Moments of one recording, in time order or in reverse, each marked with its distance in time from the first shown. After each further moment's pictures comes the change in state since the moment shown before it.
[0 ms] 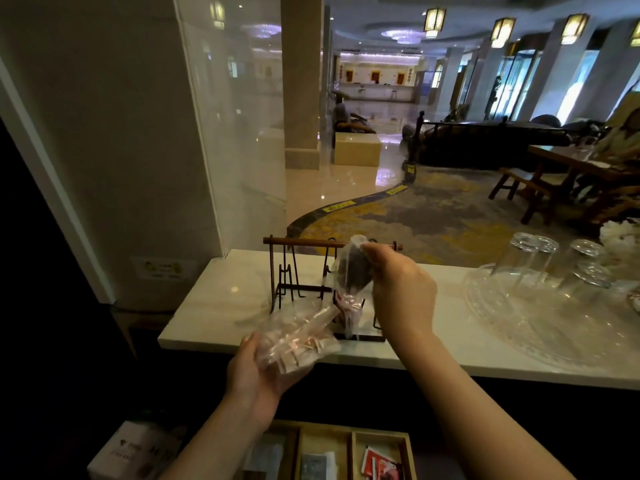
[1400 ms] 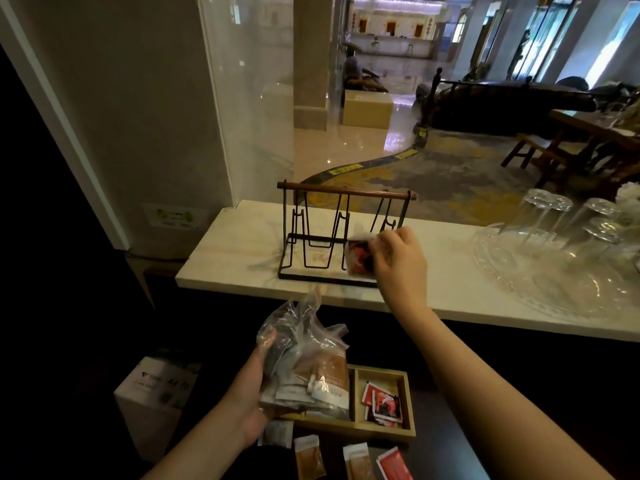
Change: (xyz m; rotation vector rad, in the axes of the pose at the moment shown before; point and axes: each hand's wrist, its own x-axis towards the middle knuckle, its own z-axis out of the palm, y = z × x) left_hand -0.038 -0.042 -0.072 0.271 -0.119 -0.246; right_hand -0.047 0.021 0.035 0.172 -0.232 0.200
